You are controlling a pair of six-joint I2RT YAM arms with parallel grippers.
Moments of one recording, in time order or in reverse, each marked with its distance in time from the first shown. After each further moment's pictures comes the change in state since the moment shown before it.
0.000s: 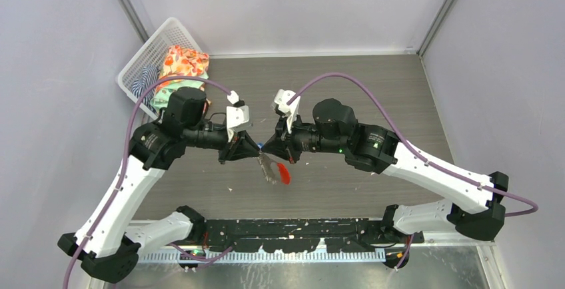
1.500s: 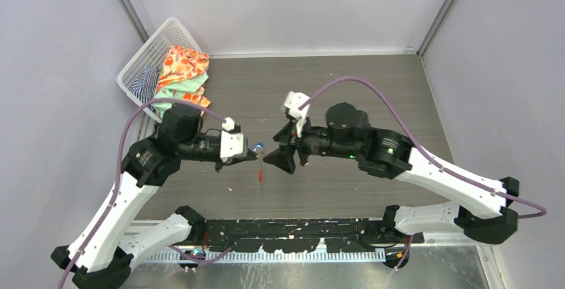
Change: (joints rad) left arm -0.047 -0.099 -0.096 0.060 -0.062 0.194; right arm 0.029 -0.034 0.005 -0.026 0.062 -0.021
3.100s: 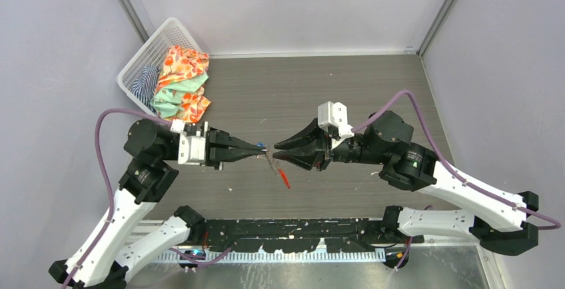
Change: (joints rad) left arm -0.003 -0.172 -0.216 0.914 0.300 -0.470; right arm 0.001 -0.219 -0.151 0.335 -0.225 -0.161
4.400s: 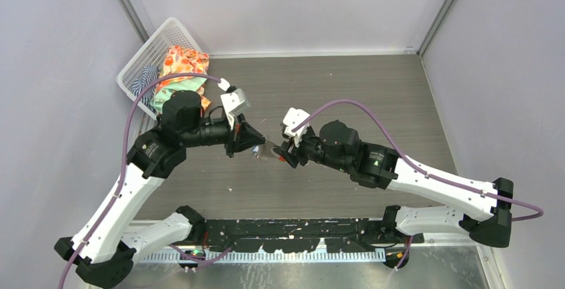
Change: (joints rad) left arm 0.000 0.199 0.213 -0.673 -0.423 -0.092; right arm 0.000 0.128 -0.128 -0.134 0.480 -0.074
